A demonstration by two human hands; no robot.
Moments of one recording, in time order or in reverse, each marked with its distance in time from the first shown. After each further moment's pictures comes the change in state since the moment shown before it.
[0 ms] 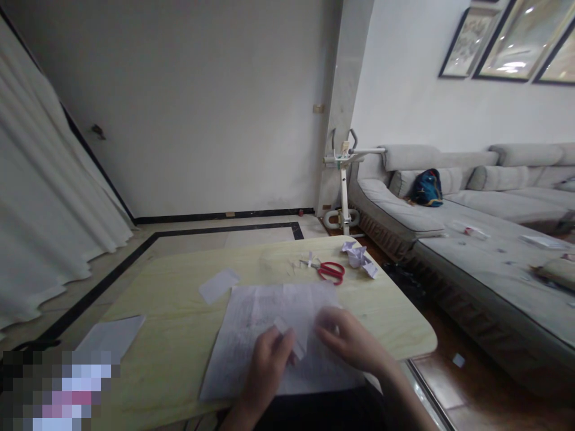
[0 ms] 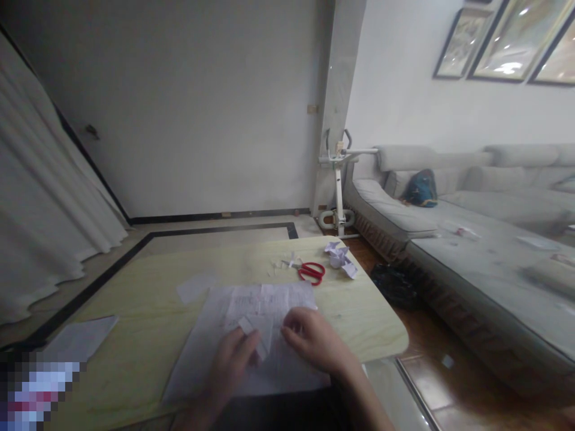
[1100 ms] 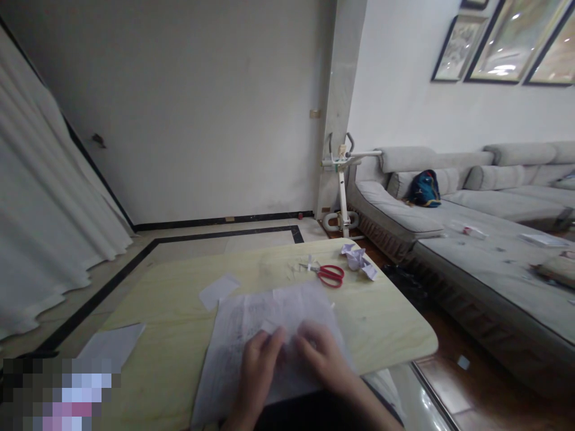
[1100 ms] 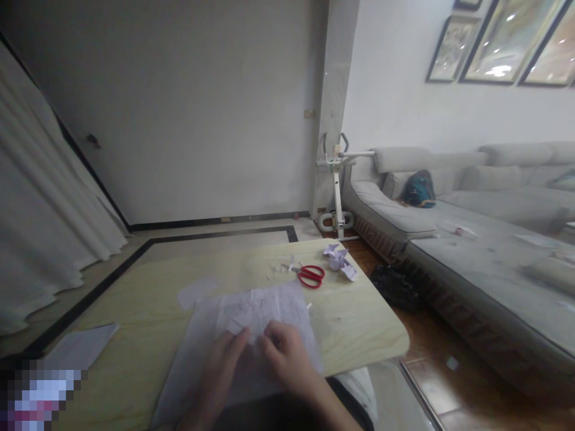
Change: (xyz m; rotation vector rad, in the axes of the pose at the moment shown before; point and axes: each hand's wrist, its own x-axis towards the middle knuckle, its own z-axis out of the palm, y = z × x) left_hand 0.008 -0.007 -0.013 0.011 0.180 0.008; right_hand 0.006 -0.002 0.067 0.283 0.204 0.016
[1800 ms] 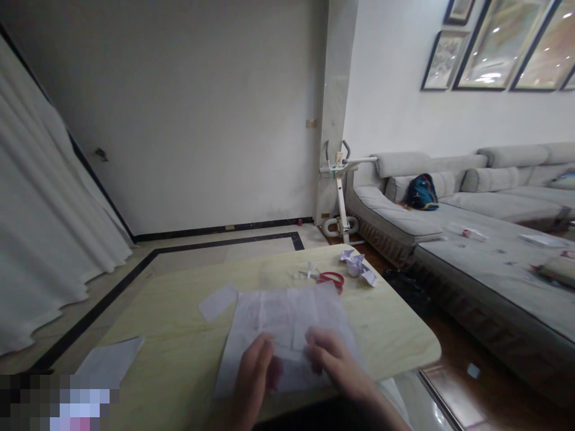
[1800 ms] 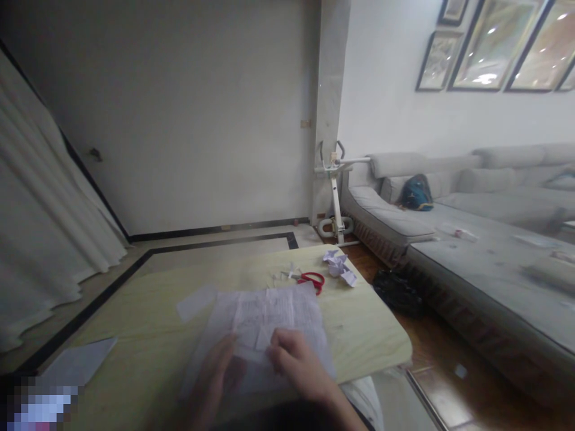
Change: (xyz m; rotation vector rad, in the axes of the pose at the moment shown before) left_hand -0.005 0.013 -0.013 -0.101 -0.074 -0.078; right_hand -0.002 -0.013 -0.023 0.288 -0.148 0.153
